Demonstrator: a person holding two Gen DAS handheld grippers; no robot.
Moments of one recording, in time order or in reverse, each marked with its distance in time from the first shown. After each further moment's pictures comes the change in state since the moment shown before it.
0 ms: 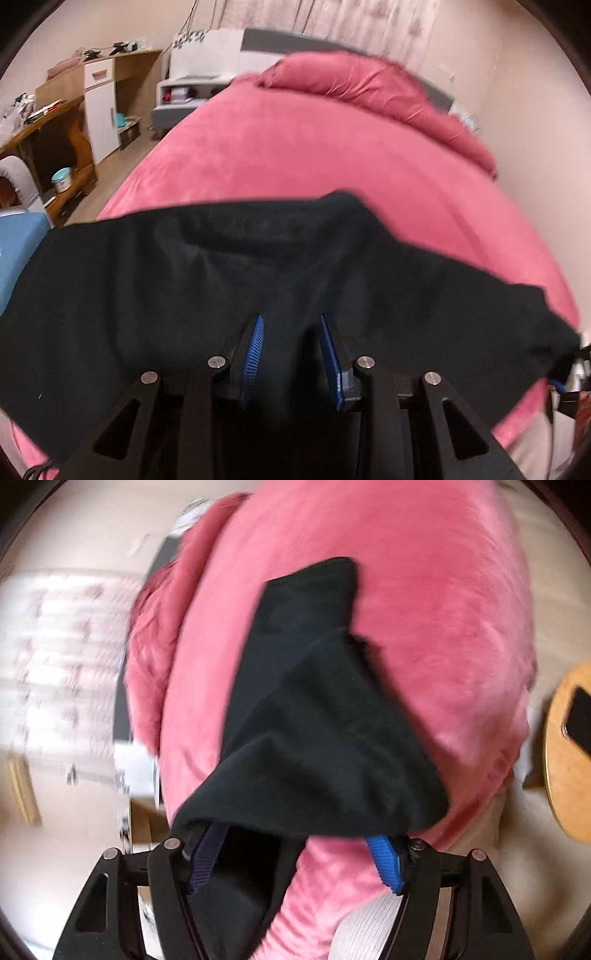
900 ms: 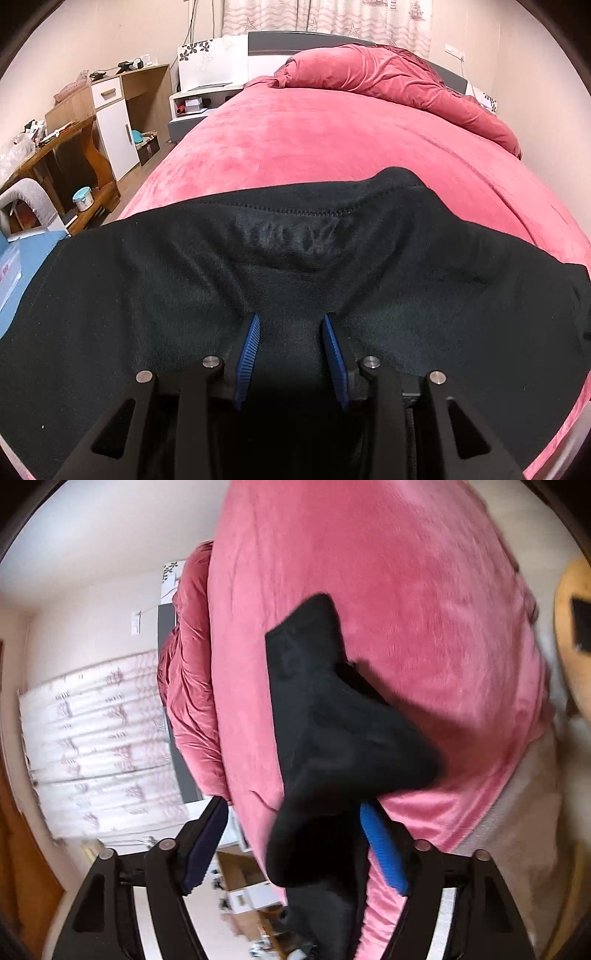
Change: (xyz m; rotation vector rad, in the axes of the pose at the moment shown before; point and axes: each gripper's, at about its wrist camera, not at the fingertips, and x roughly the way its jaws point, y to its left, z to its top) left arm 0.025 0.005 -0.006 0.084 -0.034 0.116; right arm -0.088 -0.015 0.031 0.229 -0.078 0.202
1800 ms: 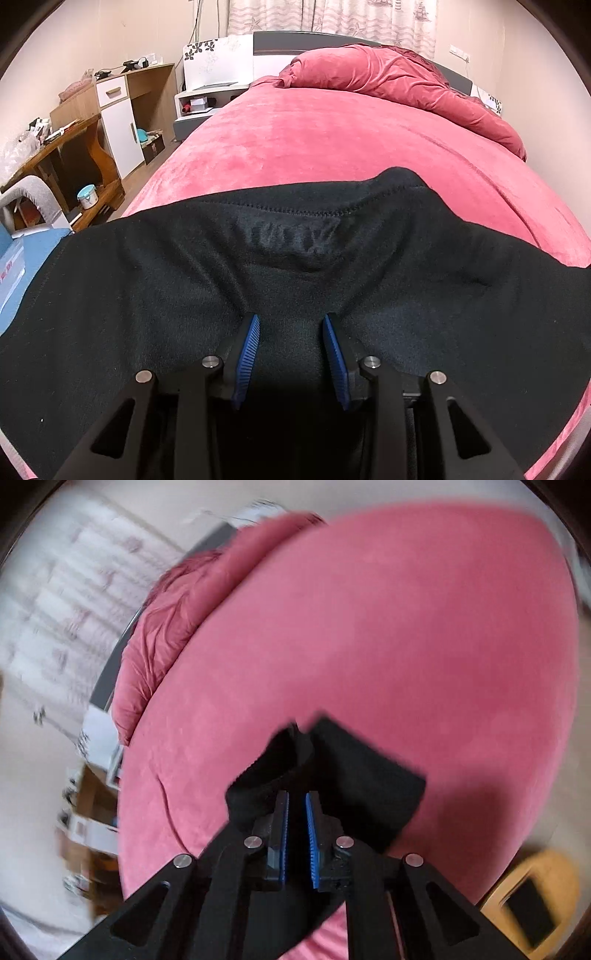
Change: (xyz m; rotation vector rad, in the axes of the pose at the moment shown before) left arm 0.000 -0.003 0.000 -0.018 0.002 0.012; right arm 0.107 0.121 0.071 -0.611 0.043 -0.300
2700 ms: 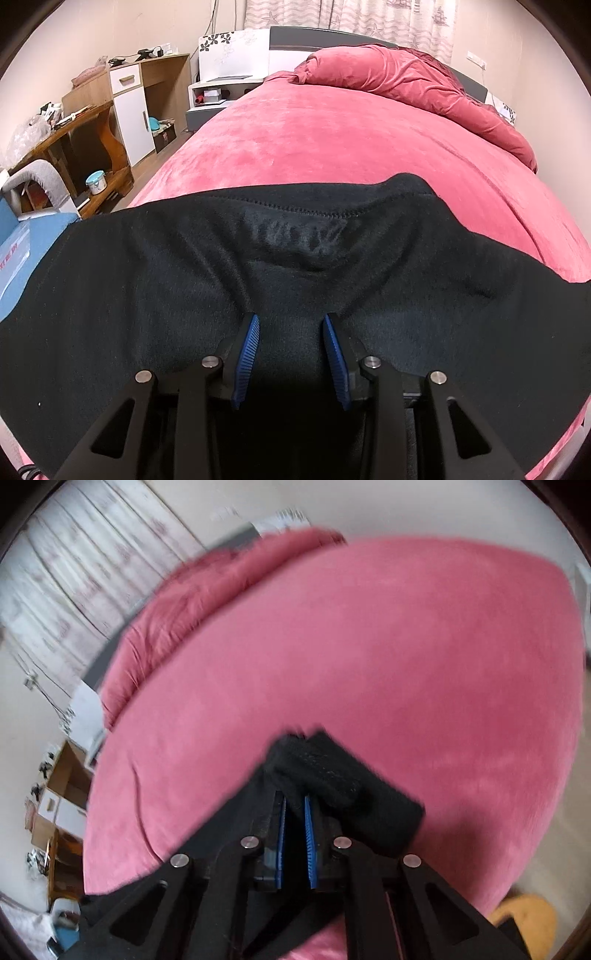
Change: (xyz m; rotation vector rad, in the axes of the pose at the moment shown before) left arm -0.002 -0.002 0.002 -0.059 0.016 0.026; right arm 0.013 0.024 0.010 -0.241 -0.133 -0.125
